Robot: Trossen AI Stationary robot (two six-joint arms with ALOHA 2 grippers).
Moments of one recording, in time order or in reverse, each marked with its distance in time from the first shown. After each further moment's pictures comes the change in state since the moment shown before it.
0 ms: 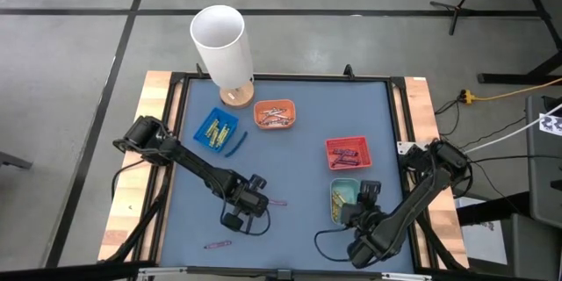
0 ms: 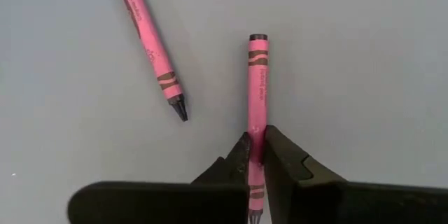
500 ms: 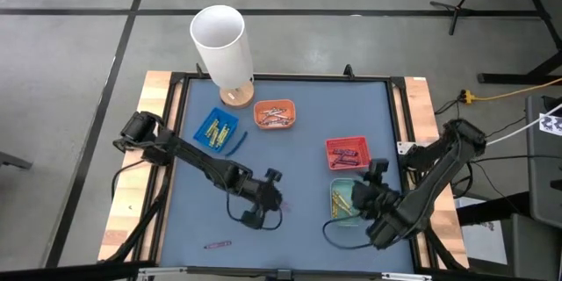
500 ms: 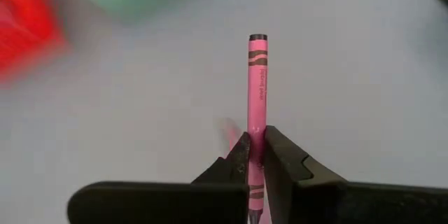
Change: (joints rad) left arm 0.057 -0.057 0.056 0.246 -0.052 0.013; right arm 0.000 -0.271 -0.116 -0.001 0.351 -0.096
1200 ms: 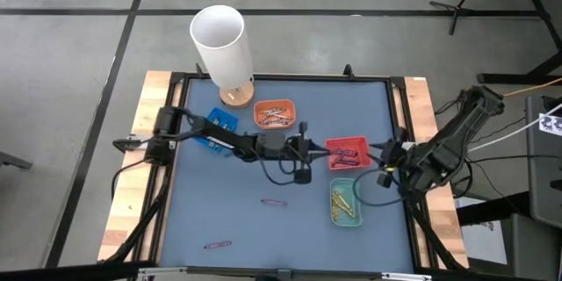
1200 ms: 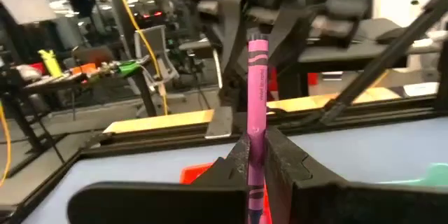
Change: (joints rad) left arm 0.323 0.219 0.013 1.101 -0.023 0.068; right arm -0.007 -0.700 -0.580 0.320 0.150 0.129
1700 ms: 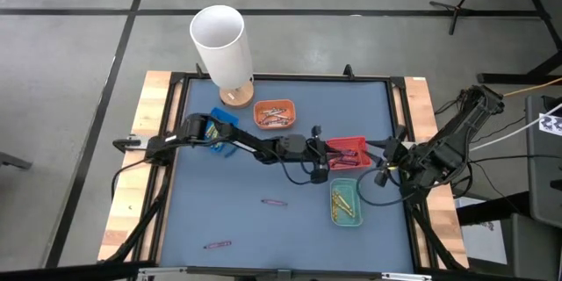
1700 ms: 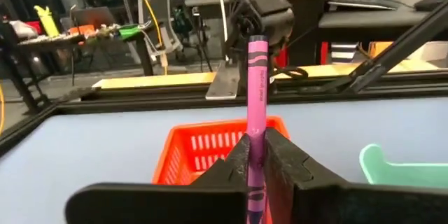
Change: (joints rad) left arm 0.035 0.293 0.242 -0.024 -0.011 -0.079; right arm 0.000 -0.024 0.000 0.163 0.172 -0.064
